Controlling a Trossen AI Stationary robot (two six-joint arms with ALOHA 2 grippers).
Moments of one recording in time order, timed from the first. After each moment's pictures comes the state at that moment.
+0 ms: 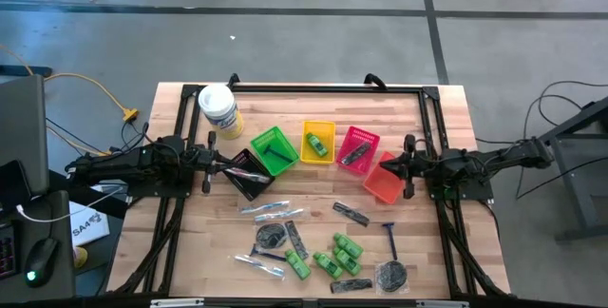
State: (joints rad) left arm 0.09 0.01 0.11 -0.29 0.07 0.16; right arm 0.19 0.13 0.01 0.06 0.31 0.03
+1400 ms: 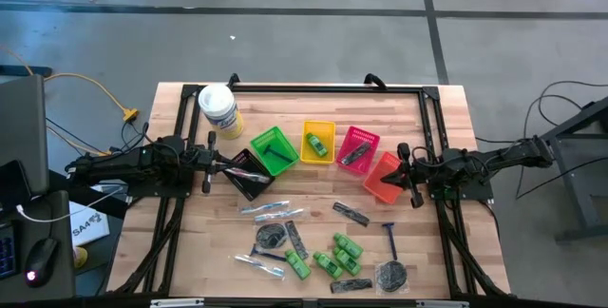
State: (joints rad) left arm 0.09 0.01 0.11 -0.29 0.07 0.18; right arm 0.19 0.16 0.01 0.12 0.03 0.03
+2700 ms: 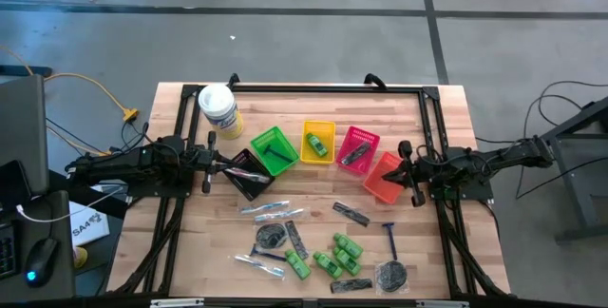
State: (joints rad) left arm 0.09 0.01 0.11 -0.29 0.07 0.18; right arm 0.19 0.16 0.02 0.20 0.03 0.00
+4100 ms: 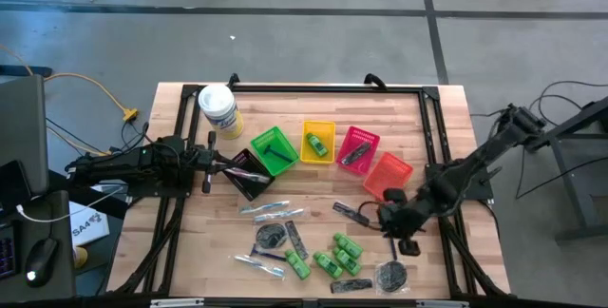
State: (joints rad) left arm 0.09 0.01 0.11 -0.29 0.07 0.18; right arm 0.64 1.24 0.89 -0.64 -0.01 0.65
